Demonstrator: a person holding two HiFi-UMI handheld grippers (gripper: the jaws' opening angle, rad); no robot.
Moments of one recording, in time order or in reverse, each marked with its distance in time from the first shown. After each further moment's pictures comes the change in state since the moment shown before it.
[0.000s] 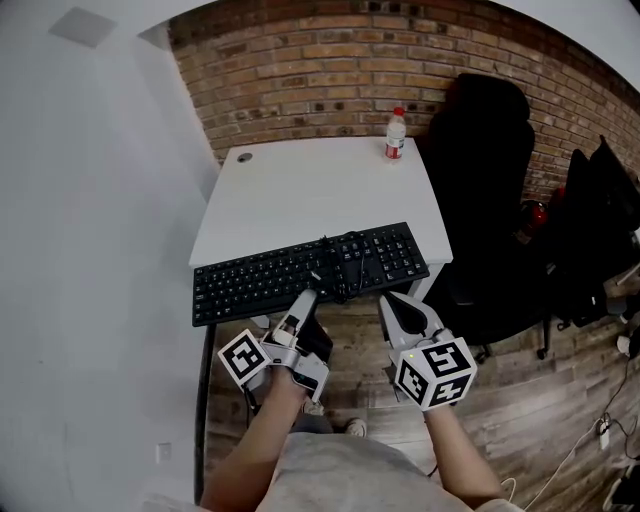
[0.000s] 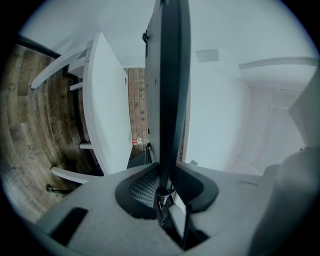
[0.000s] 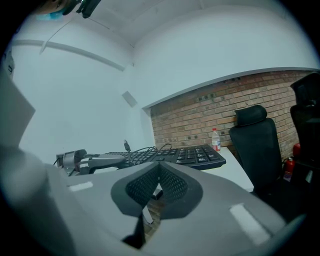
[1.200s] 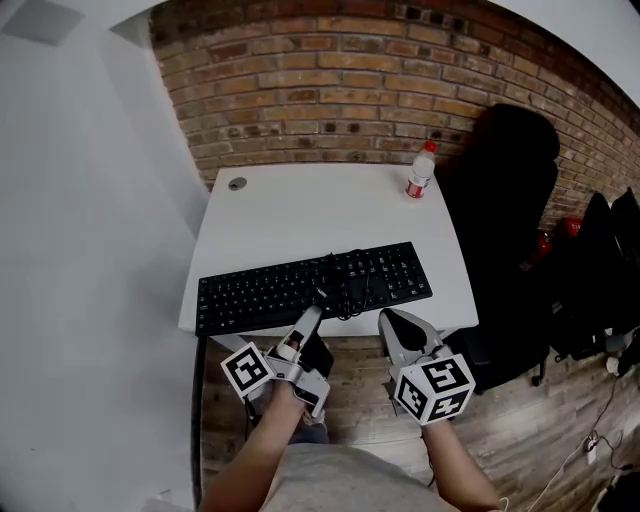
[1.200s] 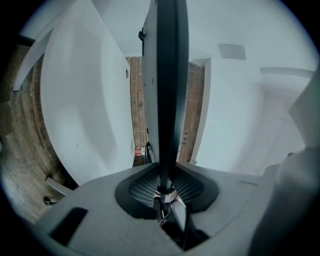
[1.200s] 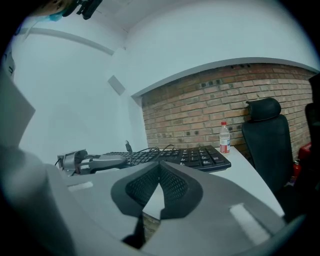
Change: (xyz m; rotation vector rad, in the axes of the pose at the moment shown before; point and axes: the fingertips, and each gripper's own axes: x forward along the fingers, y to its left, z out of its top) left arm 0.131 0.063 0.153 -0.075 0.072 0.022; right arm 0.204 -0.046 0.026 0.003 0.087 -0.058
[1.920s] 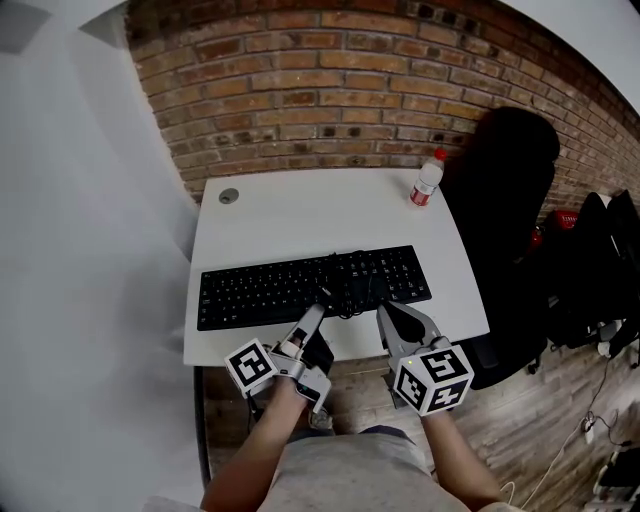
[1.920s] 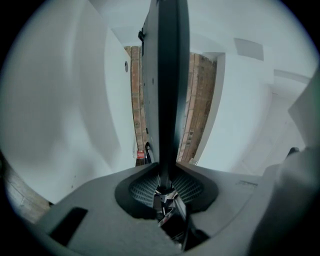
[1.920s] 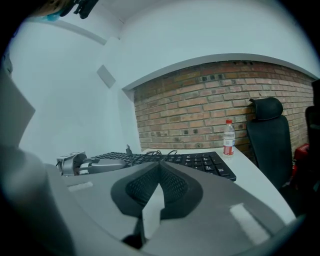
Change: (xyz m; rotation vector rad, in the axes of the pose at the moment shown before) left arm 0.043 0.023 0.088 -0.030 0.112 0.013; right arm 0.099 0.005 0.024 0.011 0.035 -0.094
